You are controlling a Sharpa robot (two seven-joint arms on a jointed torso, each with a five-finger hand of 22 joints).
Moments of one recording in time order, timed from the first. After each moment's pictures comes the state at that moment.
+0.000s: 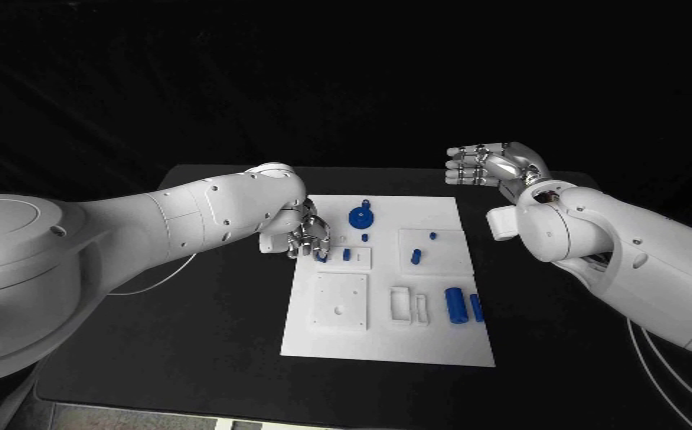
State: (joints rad) left arm 1.31 -0.48 -0.24 0.98 -0.83 0.29 -0.59; left_hand 0.86 0.05 0.61 -0.28 0.52 1.13 0.09 0.06 0.76 1.47 -0.09 0.76 0.41 1.42 -0.12 1.28 0.84 0.04 1.25 -0.12 0.59 1.31; right arm 0.99 -0.70 0.34 1.32 -0.51 -0.39 0.02; right_hand 1.15 -0.02 0.60 -0.22 0.37 1.09 0.14 0.06 0.06 1.22 0.10 0.06 0.06 1.23 0.08 0.07 0.07 0.09 1.08 0.07 0.20 0.09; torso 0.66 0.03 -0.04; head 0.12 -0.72
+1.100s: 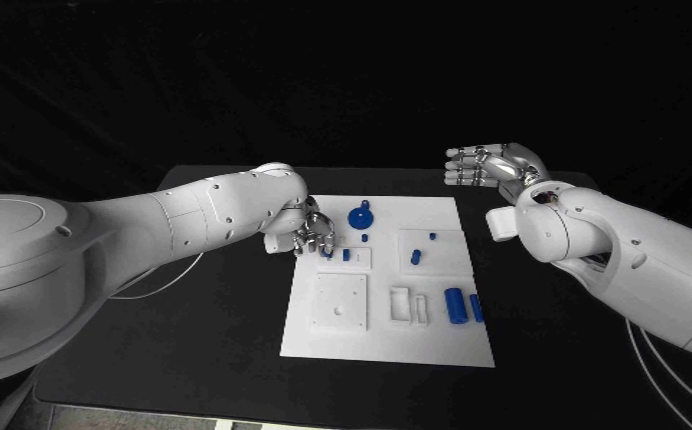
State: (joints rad) left arm 1.31 -0.47 -0.24 0.97 -0.78 0.23 -0.58; left_hand 0.86 0.05 0.61 -0.28 0.52 1.13 0.09 0.06 0.76 1.47 -0.09 0.76 0.41 1.43 -0.13 1.28 0.84 0.04 1.25 -0.12 0.59 1.31; right arm 0.99 -0.70 0.34 1.32 -0.51 -0.39 0.02; right_hand 1.15 -0.02 0.60 -0.22 0.37 1.09 0.14 0.06 0.06 1.21 0.10 0.06 0.06 1.23 0.08 0.07 0.07 0.09 1.08 0.07 0.21 0.09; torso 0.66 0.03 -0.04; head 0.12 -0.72
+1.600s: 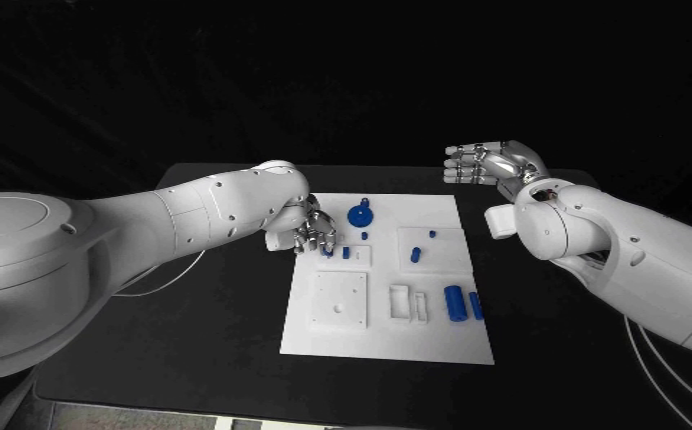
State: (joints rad) left arm 1.31 -0.45 -0.24 0.95 -0.79 0.25 -0.58; left_hand 0.86 0.05 0.62 -0.28 0.52 1.13 0.09 0.07 0.76 1.47 -0.09 0.76 0.41 1.43 -0.13 1.28 0.84 0.04 1.25 -0.12 0.59 1.31; right arm 0.99 -0.69 0.34 1.32 -0.51 -0.39 0.02; right_hand 1.15 -0.02 0.60 -0.22 0.37 1.09 0.14 0.06 0.06 1.22 0.10 0.06 0.06 1.23 0.08 0.07 0.07 0.09 1.08 0.07 0.22 0.08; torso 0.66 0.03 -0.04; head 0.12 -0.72
